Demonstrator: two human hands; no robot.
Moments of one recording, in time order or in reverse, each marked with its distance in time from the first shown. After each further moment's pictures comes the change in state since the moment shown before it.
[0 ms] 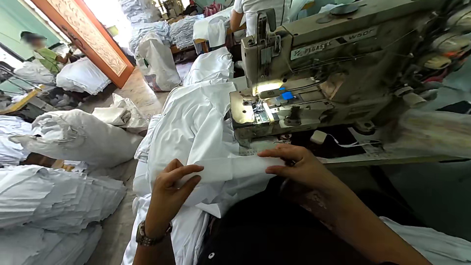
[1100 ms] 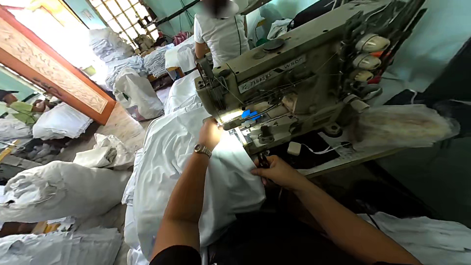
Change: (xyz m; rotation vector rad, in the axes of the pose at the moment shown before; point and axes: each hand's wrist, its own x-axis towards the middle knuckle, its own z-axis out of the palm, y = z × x) left_hand 0.241 -0.062 0.185 0.414 -0.358 -0.160; right_hand 0.014 0.054 -0.019 0.383 0.138 0.592
